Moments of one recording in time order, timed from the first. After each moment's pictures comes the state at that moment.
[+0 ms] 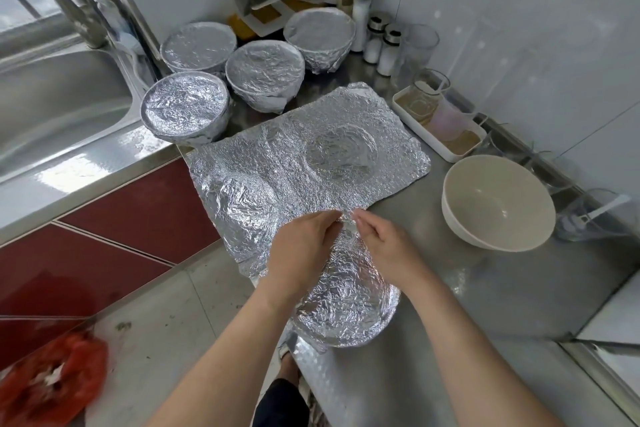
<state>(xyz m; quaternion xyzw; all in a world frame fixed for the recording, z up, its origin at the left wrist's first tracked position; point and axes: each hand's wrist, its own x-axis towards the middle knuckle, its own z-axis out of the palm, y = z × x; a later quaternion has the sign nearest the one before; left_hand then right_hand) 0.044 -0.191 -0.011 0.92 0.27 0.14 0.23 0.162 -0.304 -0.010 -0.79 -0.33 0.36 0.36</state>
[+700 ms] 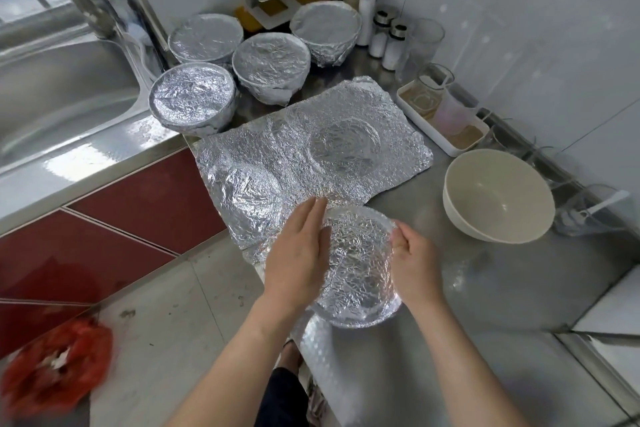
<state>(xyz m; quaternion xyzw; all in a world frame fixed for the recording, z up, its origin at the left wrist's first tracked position) 0.012 -0.218 -0.008 0.89 0.35 0.12 0.28 0.142 -0.337 -0.020 -0.85 -0.20 0.21 0.43</state>
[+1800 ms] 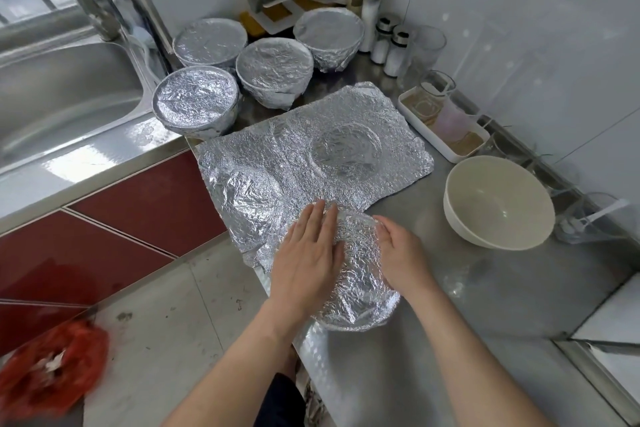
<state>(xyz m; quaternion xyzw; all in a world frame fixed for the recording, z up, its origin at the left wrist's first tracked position) 0.017 -0.220 -0.029 0.94 0.30 0.04 0.16 0.153 -0.318 -0.018 -0.85 -0.28 0.28 0.34</state>
